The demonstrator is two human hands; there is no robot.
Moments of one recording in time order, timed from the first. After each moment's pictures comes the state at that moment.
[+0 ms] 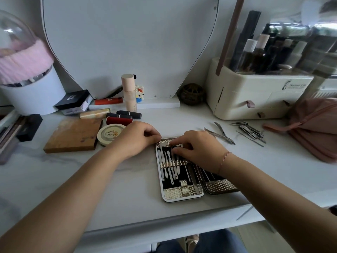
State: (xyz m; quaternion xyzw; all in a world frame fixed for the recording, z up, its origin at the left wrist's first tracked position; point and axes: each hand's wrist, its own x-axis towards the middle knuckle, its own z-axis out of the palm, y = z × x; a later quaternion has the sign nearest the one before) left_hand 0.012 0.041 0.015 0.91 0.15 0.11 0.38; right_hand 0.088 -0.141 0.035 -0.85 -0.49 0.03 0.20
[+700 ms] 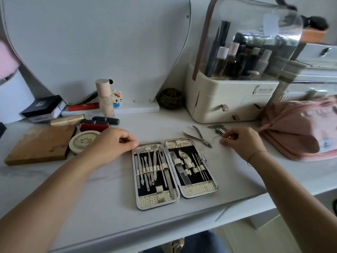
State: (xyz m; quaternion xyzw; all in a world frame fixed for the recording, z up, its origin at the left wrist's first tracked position) left_hand 0.011 0.041 0.015 0.91 0.14 0.13 0.38; right_hand 0.193 -0.260 0.019 -0.94 -0.19 -0.06 0.26
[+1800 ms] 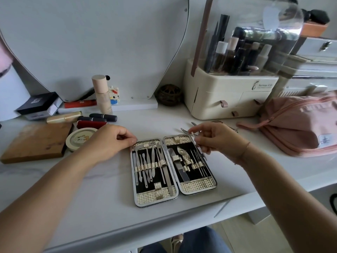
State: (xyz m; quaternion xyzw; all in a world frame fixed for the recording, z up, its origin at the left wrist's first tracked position) left_hand 0.012 0.040 0.017 0.91 0.15 0.12 0.36; right_hand 0.146 -0.220 0.040 -0.77 -0.31 0.25 0.51
